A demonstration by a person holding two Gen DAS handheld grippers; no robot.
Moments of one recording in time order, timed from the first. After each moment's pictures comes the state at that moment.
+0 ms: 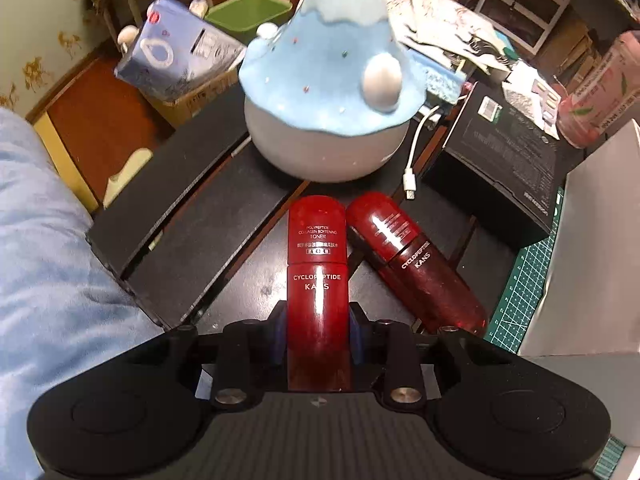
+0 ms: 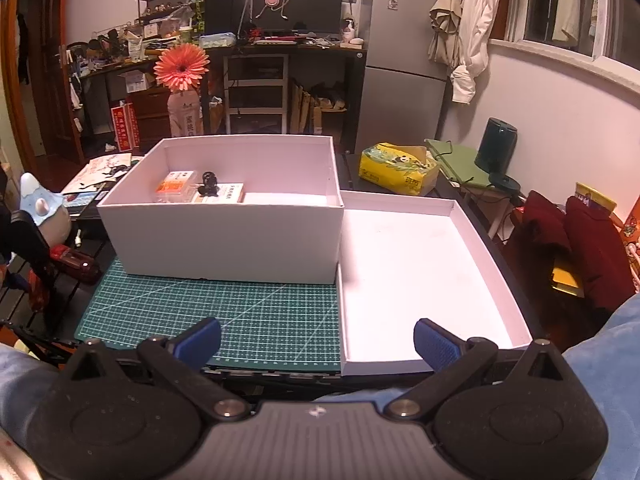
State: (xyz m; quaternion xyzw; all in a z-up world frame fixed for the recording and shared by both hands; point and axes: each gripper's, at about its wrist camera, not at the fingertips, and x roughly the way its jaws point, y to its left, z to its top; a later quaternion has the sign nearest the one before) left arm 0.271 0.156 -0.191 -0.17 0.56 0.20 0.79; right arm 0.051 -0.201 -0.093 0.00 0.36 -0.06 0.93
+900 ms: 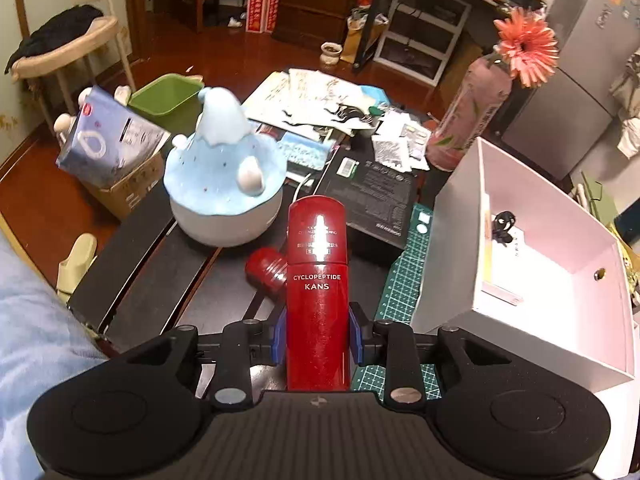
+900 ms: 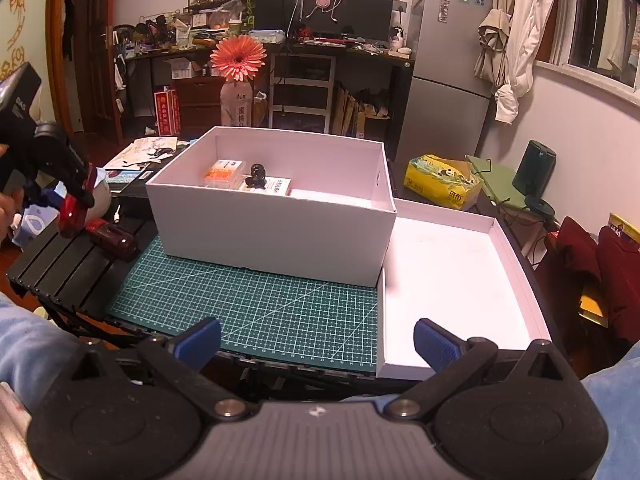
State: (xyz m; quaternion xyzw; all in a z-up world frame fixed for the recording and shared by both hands) left arm 0.240 0.116 -0.112 -0.14 0.47 0.08 0.87; right arm 0.047 -0.178 -0.094 -0.03 0.36 0.00 0.93
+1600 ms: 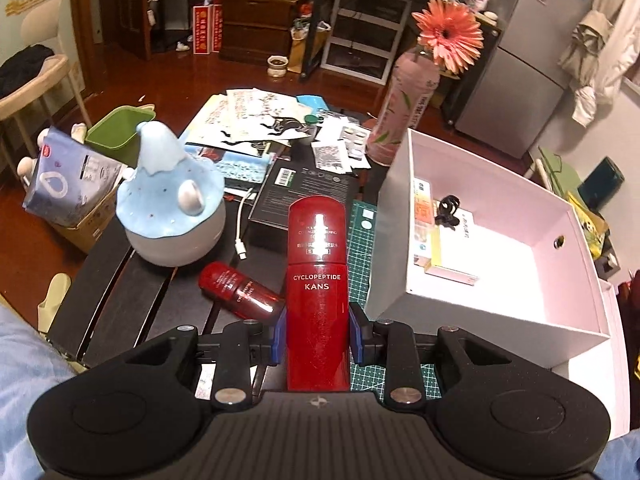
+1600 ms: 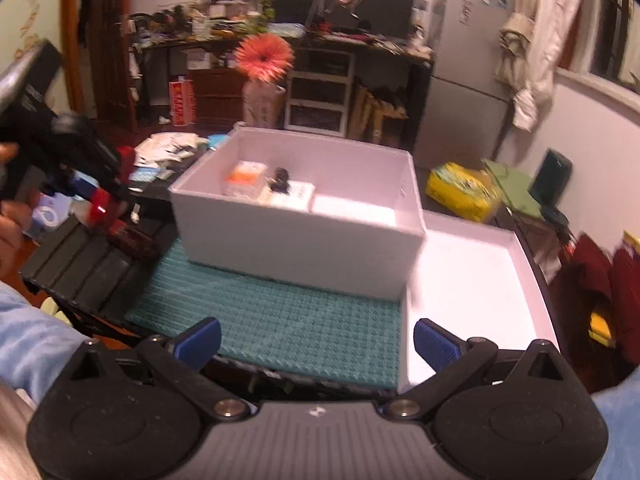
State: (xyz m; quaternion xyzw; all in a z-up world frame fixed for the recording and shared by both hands) left arm 0.234 0.088 -0.095 -0.10 0.45 0.01 0.89; right arm 0.065 -0.149 -0.068 -0.06 0.36 0.03 0.93
